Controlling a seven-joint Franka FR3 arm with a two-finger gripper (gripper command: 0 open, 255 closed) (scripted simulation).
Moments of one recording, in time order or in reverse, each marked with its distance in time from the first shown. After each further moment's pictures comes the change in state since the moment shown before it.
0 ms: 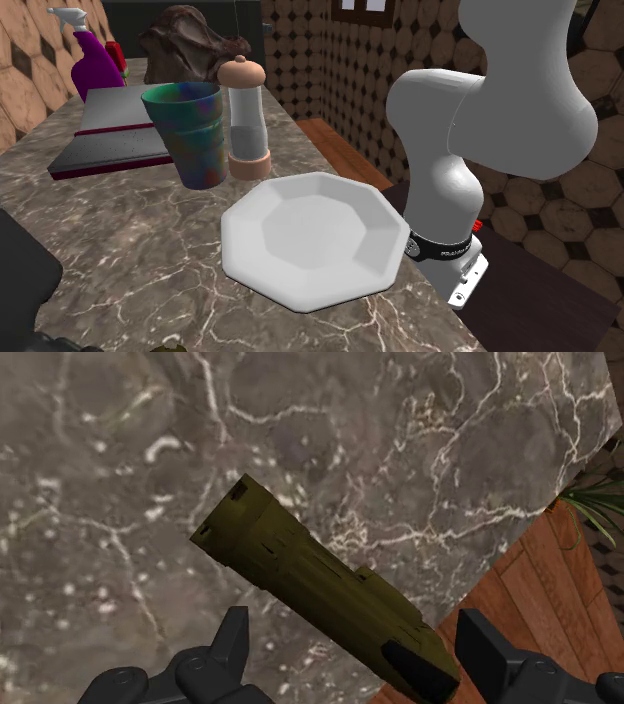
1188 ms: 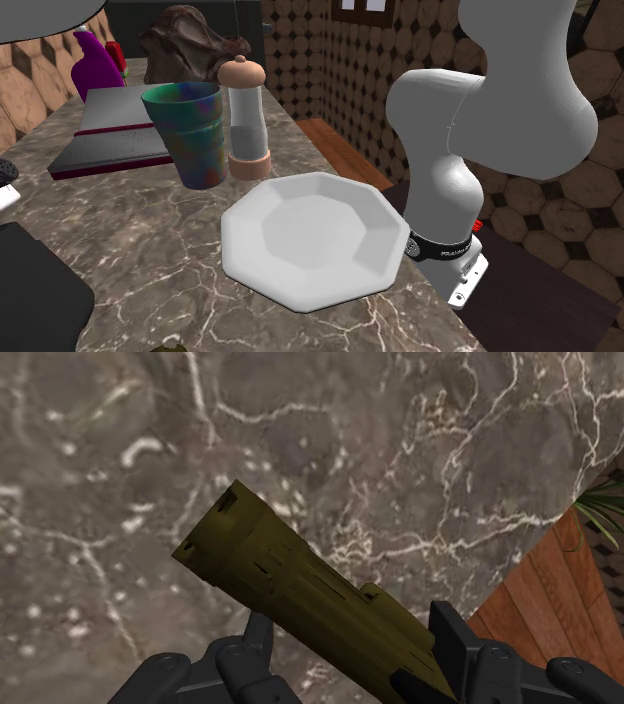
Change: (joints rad) arm 0.007 0.004 0.007 -0.042 0.011 0.046 -0.008
